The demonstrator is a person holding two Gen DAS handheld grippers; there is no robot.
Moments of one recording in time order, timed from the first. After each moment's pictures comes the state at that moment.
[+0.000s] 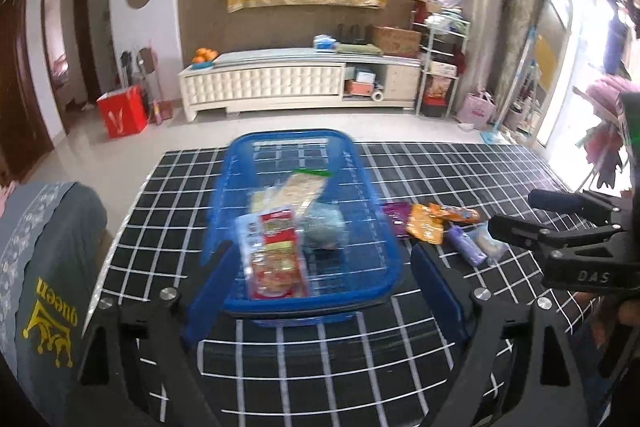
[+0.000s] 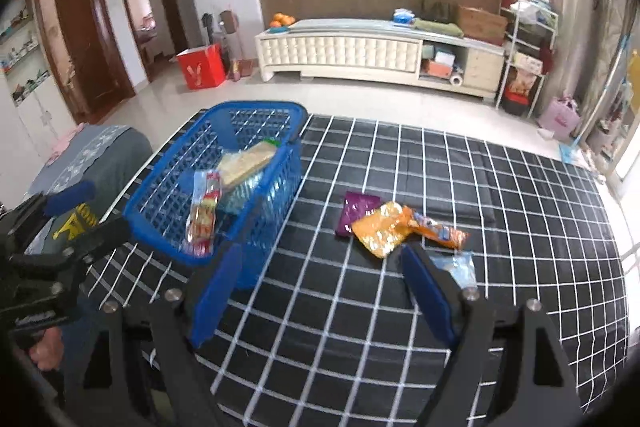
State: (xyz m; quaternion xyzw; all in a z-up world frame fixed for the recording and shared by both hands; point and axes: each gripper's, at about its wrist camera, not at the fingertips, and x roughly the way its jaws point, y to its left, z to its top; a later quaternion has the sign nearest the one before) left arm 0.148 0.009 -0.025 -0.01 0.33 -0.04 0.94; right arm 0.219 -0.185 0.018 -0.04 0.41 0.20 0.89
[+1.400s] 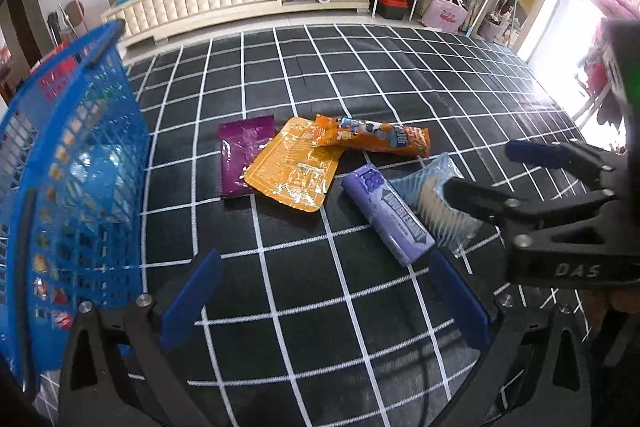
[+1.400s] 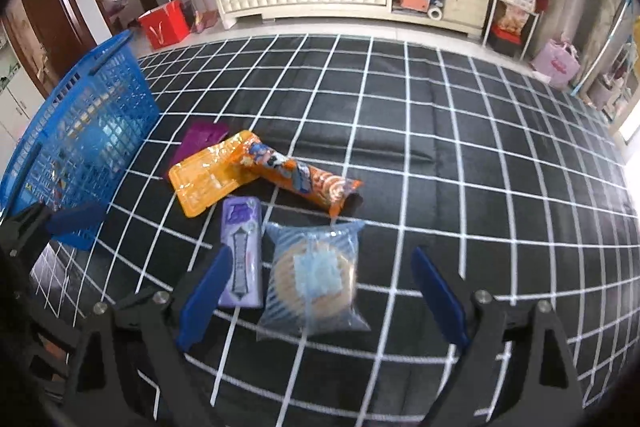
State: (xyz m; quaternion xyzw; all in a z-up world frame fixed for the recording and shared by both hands) left arm 0.285 -0.166 -0.162 0.01 0.49 -0.09 0.86; right arm 0.335 -0.314 -0.118 -0.04 0.50 0.18 0.85
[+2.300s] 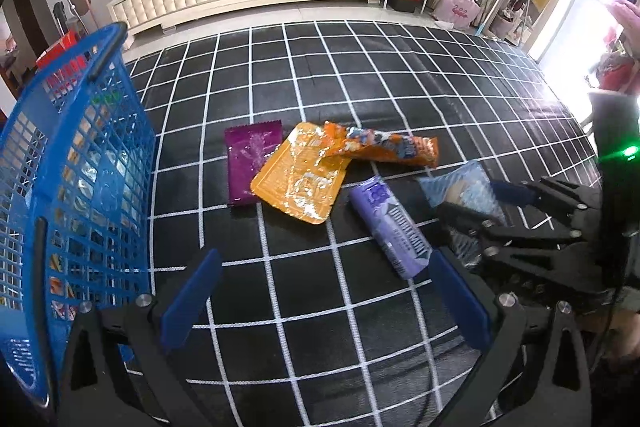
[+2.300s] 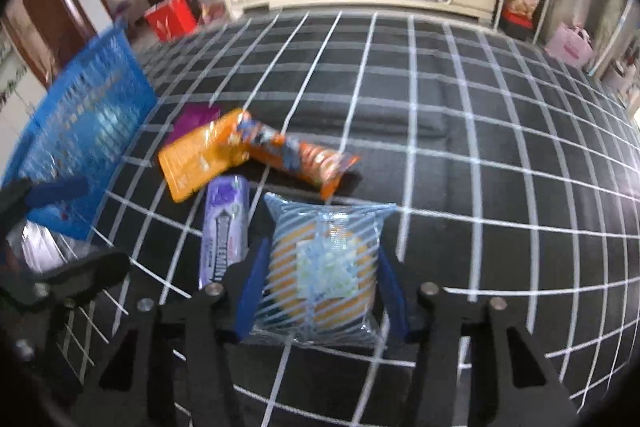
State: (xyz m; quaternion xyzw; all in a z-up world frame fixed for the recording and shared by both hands) left arm 0.299 -0.171 -0.147 0.01 0.51 -0.08 0.86; right arm 0.332 -0.339 -0.126 -0.02 0.50 0.19 0.84
